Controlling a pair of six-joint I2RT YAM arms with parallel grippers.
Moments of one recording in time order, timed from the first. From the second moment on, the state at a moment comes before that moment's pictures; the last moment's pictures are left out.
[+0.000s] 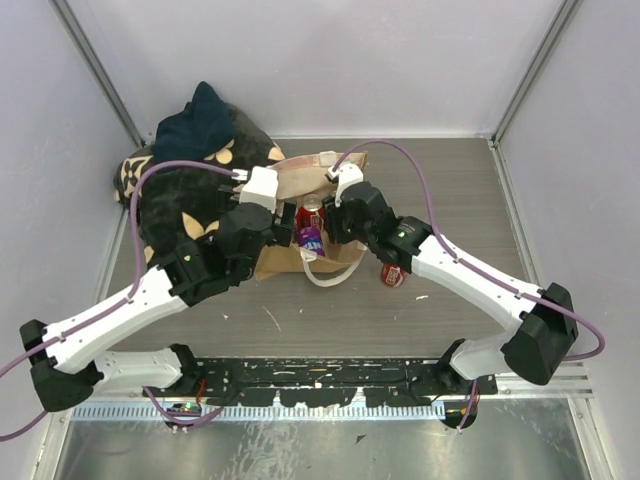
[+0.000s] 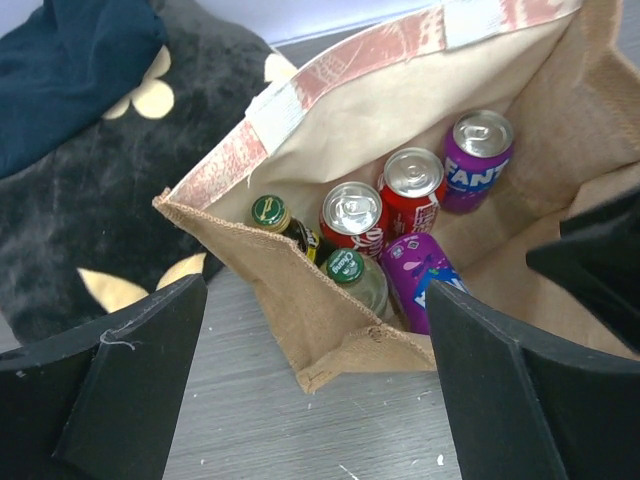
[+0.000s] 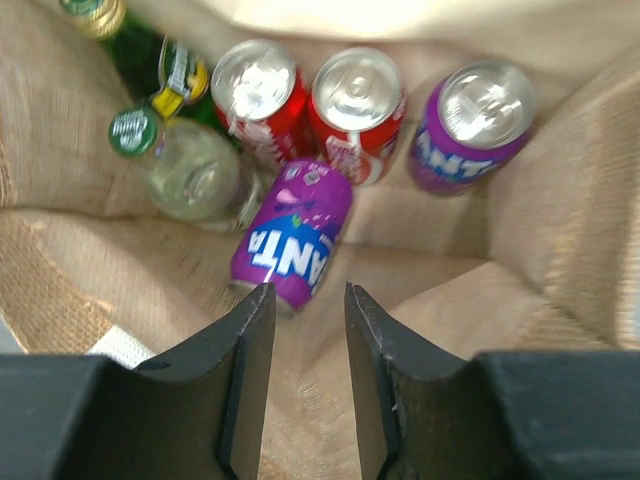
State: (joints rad) left arm -1.01 1.11 1.18 -0.45 -0.81 -0.18; right arm 0.79 1.35 1.18 -0.36 0.24 0.25
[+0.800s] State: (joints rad) left arm -0.84 1.27 1.13 -0.48 -0.68 -0.44; right arm 0.89 1.44 1.07 -0.35 0.14 0.25
